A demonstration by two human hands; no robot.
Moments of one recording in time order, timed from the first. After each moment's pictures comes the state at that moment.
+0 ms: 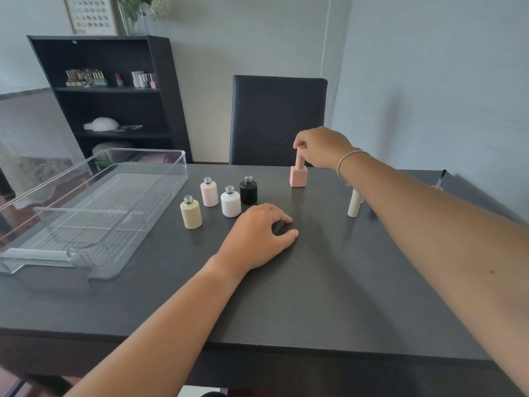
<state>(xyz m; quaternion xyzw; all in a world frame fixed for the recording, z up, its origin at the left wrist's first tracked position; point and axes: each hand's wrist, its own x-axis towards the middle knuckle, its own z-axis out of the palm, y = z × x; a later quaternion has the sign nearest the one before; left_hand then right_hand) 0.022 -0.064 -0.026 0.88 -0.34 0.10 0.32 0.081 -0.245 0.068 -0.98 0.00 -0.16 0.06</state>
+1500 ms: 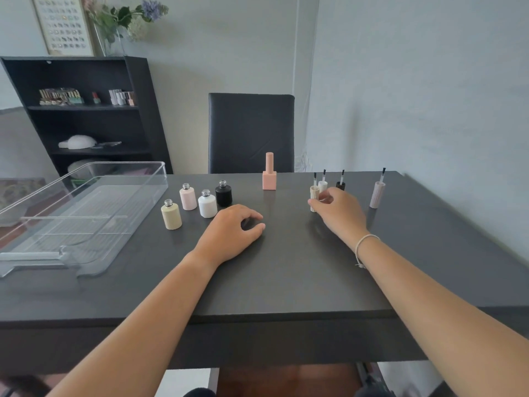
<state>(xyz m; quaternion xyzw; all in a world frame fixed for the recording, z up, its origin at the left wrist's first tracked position) 0.010 -0.058 -0.019 0.87 -0.34 0.08 0.34 -0.041 -0.275 -0.009 -0.88 0.22 -0.24 0.35</state>
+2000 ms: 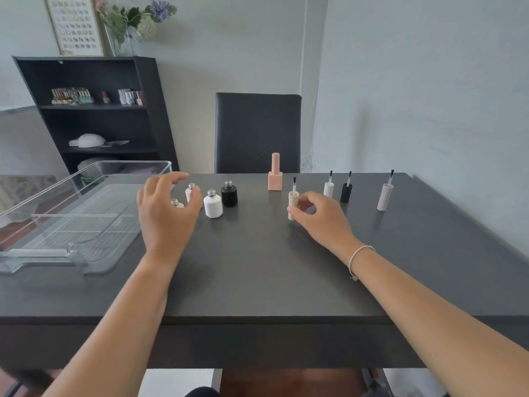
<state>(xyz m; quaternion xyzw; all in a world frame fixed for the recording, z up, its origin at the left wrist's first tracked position) 0.014 0.000 0.002 0.81 -0.10 0.38 0.45 -0.043 -0.242 -0.013 -0.89 0.06 -0.25 0.36</state>
